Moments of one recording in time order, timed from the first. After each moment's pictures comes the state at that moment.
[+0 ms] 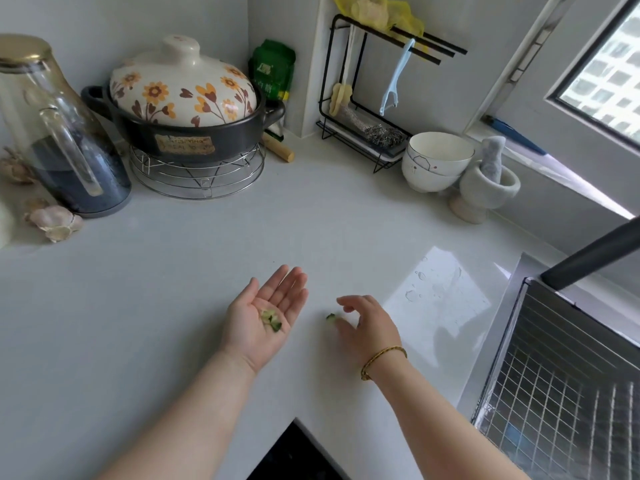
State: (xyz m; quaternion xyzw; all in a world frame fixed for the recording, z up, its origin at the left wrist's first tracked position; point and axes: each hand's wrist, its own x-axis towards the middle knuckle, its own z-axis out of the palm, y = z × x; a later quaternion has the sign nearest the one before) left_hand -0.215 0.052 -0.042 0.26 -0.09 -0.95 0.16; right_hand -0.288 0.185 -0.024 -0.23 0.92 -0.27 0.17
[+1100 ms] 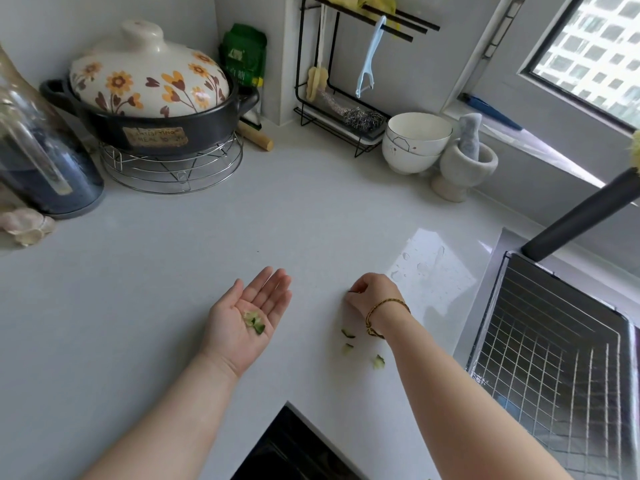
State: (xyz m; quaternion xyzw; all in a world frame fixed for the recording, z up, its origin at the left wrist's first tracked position) left_hand -0.206 0.053 -0.064 0.23 -0.13 -0.96 0.14; right_hand -0.326 0.192 -0.023 -0.10 0.94 -0.24 0.23
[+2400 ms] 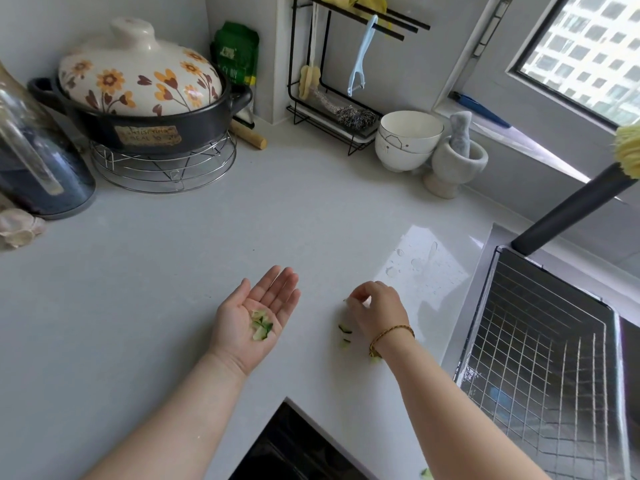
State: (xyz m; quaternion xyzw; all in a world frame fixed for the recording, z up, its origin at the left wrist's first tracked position) left_hand -0.206 0.067 -0.043 0.25 -0.11 -0.96 0.11; right_hand -0.300 0.213 -0.028 -0.16 0.94 -0.27 0.17
